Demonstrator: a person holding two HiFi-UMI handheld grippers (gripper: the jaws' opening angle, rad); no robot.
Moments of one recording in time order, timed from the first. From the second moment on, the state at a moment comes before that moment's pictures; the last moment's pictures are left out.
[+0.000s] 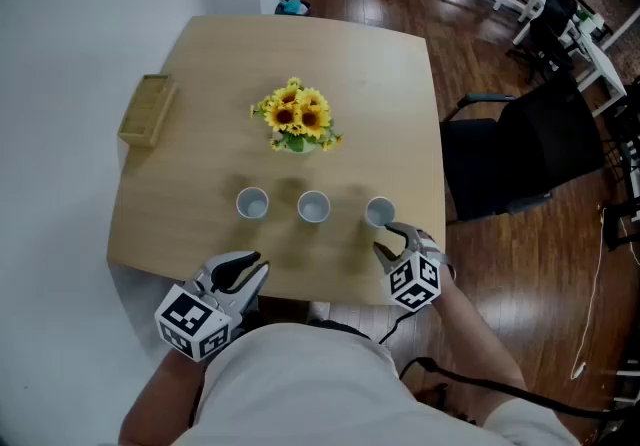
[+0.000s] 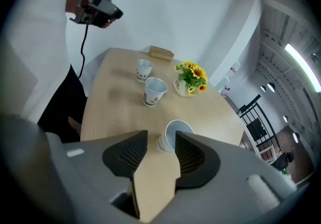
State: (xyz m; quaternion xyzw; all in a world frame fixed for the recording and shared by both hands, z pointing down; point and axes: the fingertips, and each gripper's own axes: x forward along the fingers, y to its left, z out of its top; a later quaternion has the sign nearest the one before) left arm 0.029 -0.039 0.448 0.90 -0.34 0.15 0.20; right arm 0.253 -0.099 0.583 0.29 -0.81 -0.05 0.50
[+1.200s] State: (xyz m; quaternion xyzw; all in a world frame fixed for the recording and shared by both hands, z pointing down) left arm -0.016 -0.053 0.452 0.92 -0.30 0.14 0.22; right arm 0.224 -0.130 0.577 0.19 -0.77 -0.02 0.61
